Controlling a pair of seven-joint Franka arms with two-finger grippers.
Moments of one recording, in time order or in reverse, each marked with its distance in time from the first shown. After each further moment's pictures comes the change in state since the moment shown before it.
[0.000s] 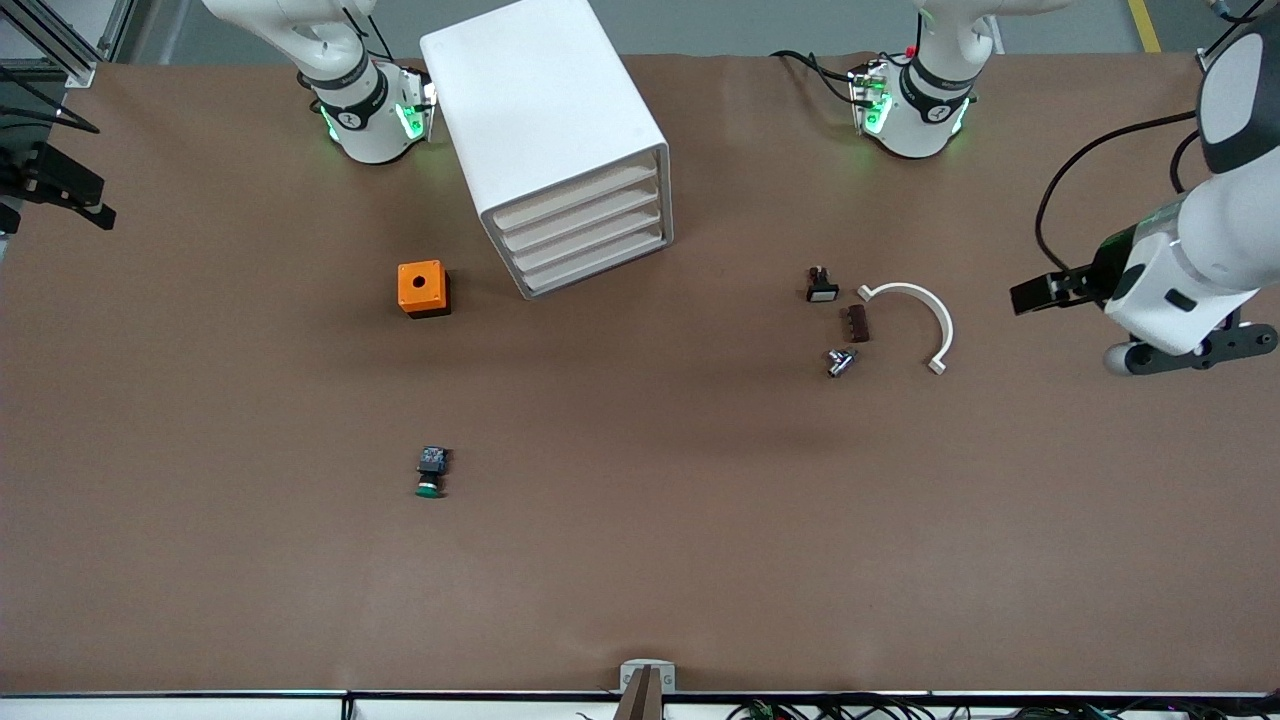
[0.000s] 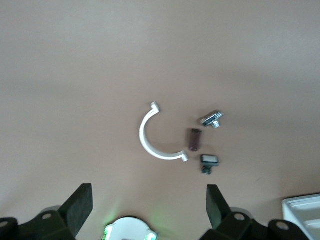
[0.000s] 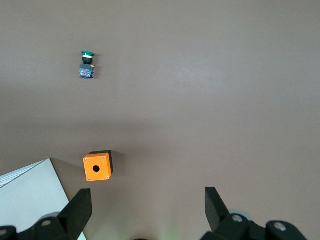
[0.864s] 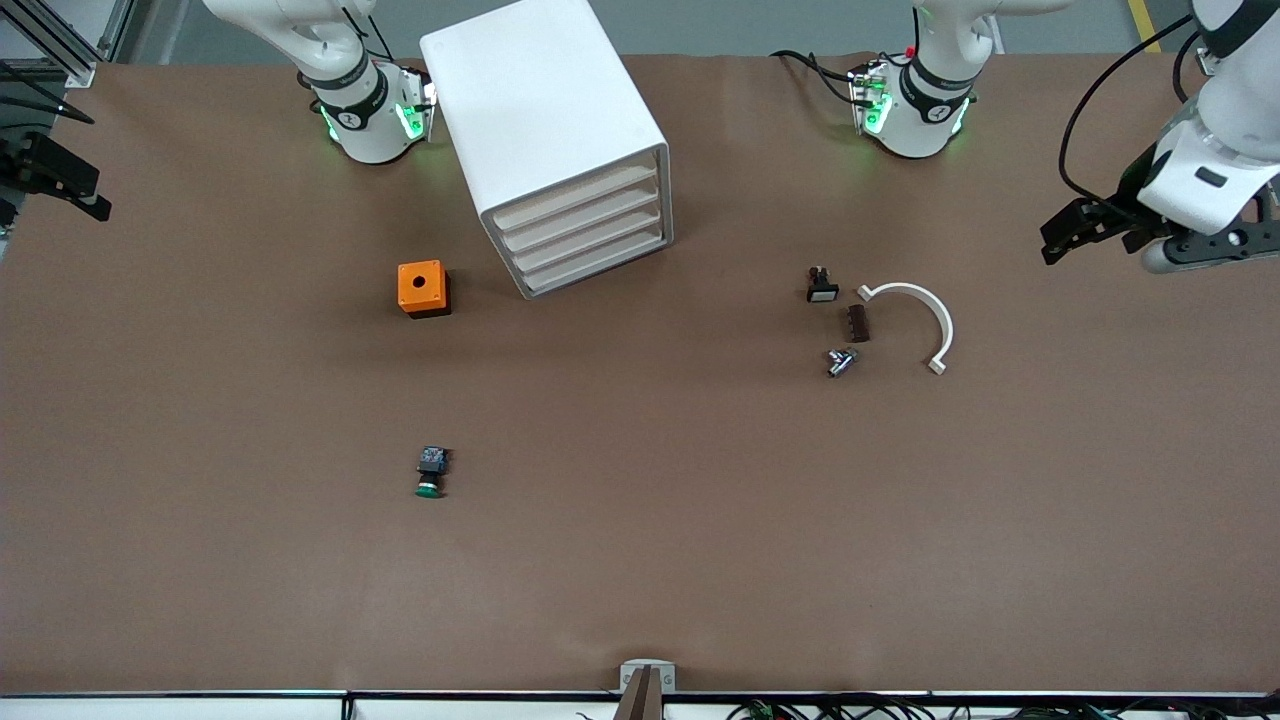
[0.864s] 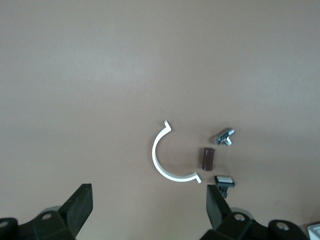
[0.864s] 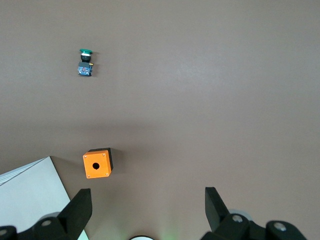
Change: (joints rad) left arm -0.004 -0.368 0.068 -0.463 0.000 0.350 0.062; right arm -0.012 -0.010 -0.009 0.000 0.000 -0.017 0.000
